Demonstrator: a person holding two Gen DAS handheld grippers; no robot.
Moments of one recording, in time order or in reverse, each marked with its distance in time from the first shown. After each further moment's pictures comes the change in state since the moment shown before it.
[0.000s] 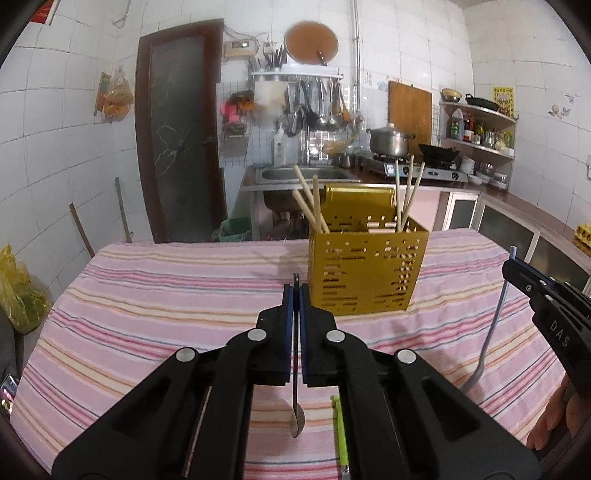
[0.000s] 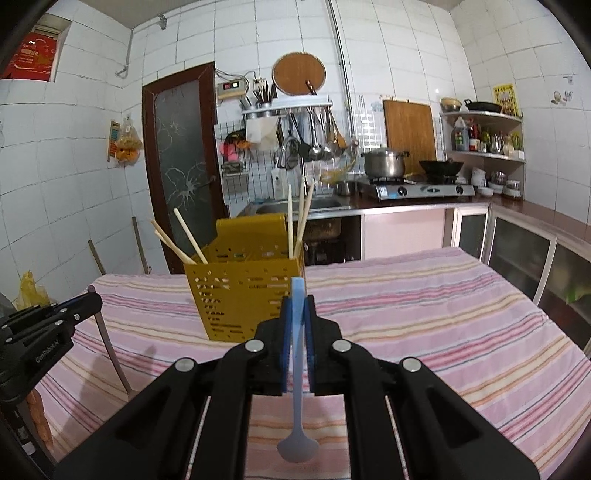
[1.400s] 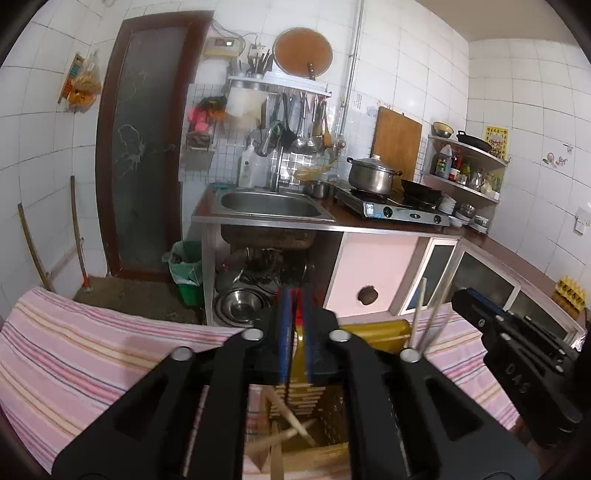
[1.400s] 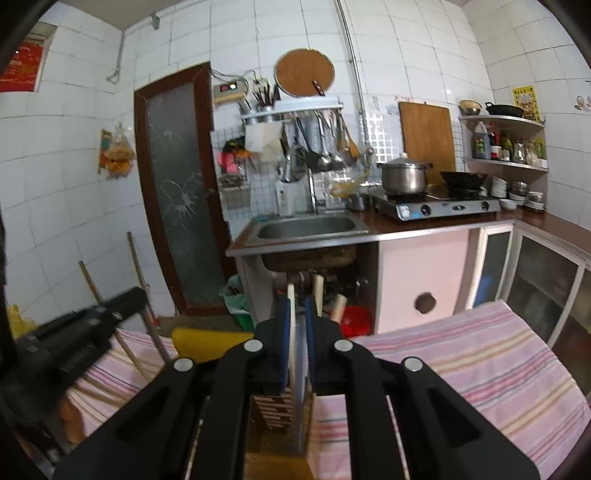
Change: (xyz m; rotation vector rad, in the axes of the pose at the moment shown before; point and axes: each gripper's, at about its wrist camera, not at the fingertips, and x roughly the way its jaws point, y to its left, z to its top) left arm 0.157 -0.009 0.131 -0.097 -0.038 -0.163; right arm 0.146 0.007 0.104 0.008 0.013 0.011
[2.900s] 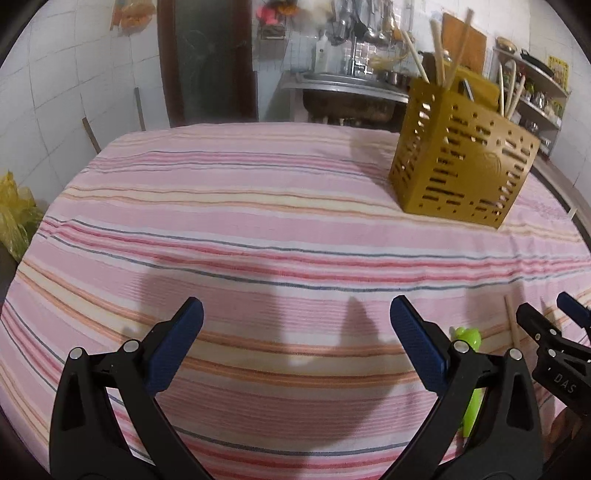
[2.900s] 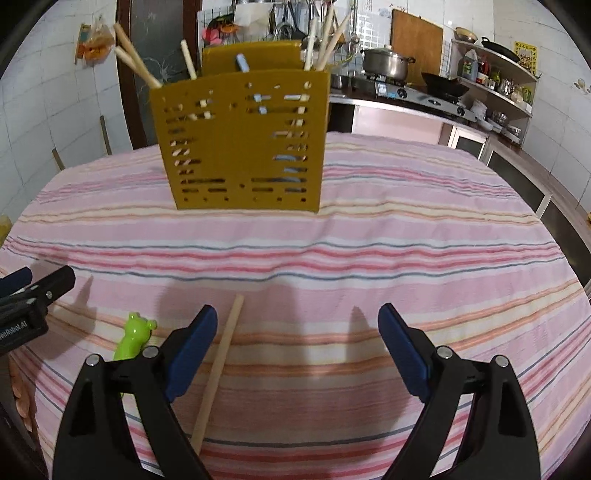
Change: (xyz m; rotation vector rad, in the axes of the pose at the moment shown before) left arm -0.082 0.081 -0.191 -0.010 0.396 0.275; right arm -0.073 0.037 -0.188 -0.074 0.445 -0.151
